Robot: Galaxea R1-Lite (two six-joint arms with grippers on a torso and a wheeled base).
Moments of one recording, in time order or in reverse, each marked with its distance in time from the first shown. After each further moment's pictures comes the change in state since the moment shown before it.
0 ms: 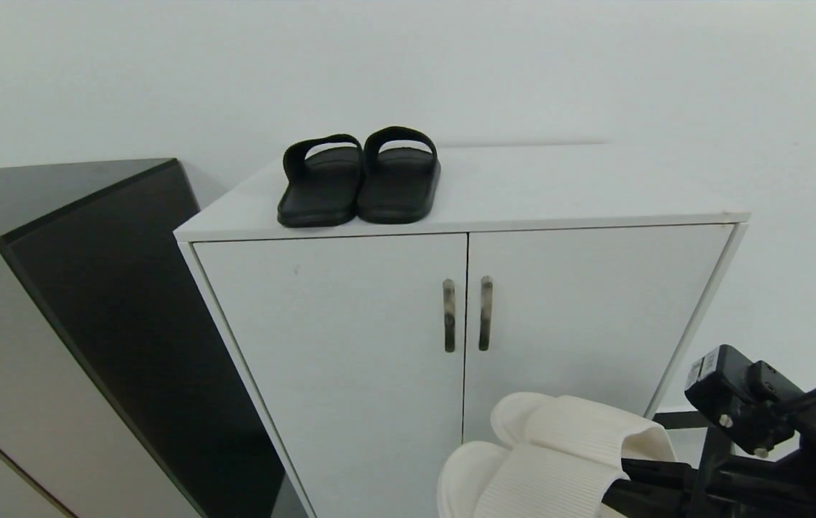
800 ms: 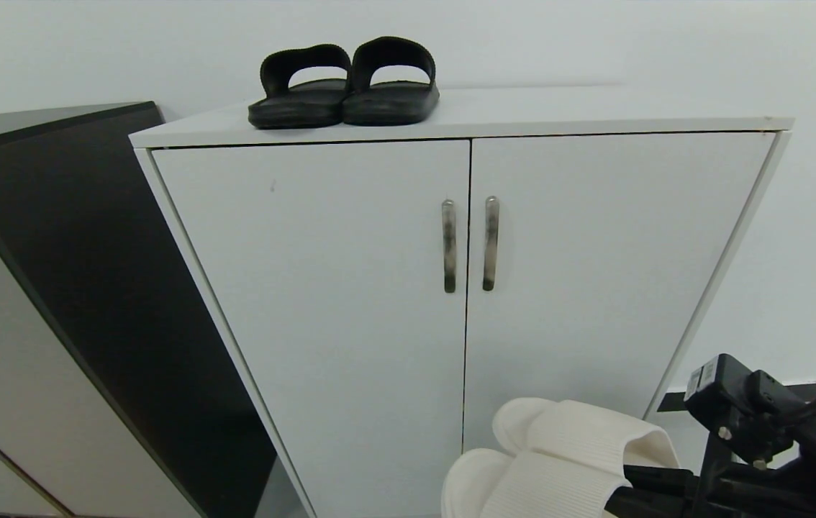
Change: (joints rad) left arm 0.000 0.001 0.000 0.001 -0.015 0.038; right arm -0.001 -0.002 0.020 -0.001 -0.001 -0.019
